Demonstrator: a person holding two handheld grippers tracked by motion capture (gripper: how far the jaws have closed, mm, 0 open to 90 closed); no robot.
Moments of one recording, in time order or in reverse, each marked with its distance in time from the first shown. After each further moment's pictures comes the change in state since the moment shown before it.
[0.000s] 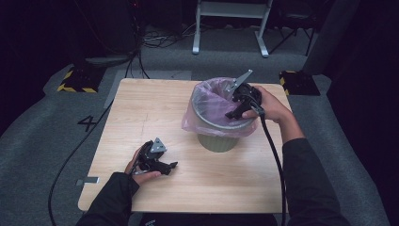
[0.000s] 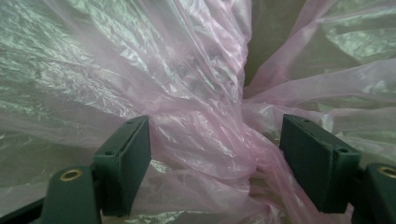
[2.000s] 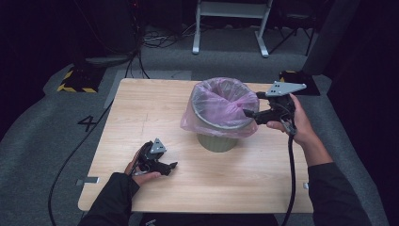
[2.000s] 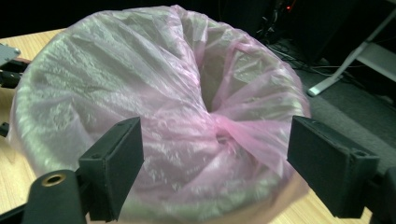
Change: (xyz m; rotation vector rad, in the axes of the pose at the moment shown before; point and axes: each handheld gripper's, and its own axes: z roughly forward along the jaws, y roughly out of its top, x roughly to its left) left arm -0.002 -0.001 -0.001 -0.003 0.010 -0.002; right arm 0.036 -0.064 -0.081 -0.430 -0.197 0.147
